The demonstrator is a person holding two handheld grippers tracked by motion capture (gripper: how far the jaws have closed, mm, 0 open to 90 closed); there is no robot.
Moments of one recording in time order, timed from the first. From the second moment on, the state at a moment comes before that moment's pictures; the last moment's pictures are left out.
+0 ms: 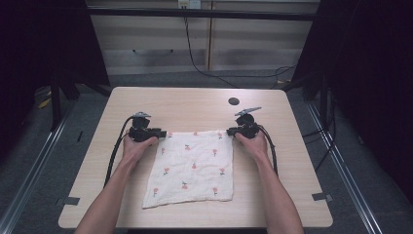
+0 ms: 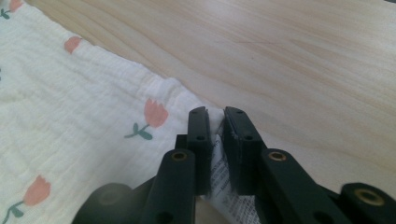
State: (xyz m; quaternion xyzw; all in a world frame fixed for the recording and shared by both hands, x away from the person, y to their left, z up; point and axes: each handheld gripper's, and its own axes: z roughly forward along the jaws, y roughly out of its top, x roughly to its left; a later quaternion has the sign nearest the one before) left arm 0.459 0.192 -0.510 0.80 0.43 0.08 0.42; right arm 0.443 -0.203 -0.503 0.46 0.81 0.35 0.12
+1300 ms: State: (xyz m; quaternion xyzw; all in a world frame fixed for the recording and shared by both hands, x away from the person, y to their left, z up) left arm 0.443 0.208 -0.426 0.75 0.41 0.11 0.51; right arm 0.425 -0.225 -0.424 0.45 0.75 0.45 0.17
